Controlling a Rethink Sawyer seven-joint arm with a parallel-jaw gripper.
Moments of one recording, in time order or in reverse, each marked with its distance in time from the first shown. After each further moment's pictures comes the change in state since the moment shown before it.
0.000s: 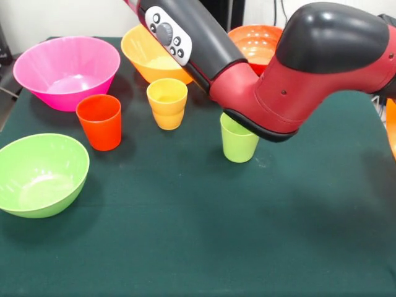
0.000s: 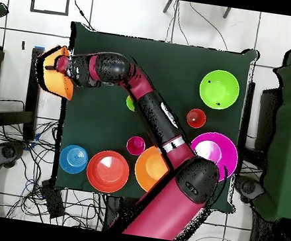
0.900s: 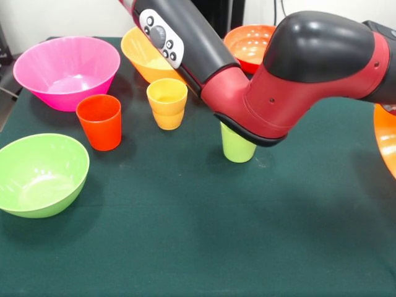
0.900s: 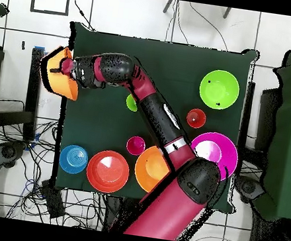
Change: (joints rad) arm -0.012 0.018 -0.009 -0.016 0.005 0.059 -0.029
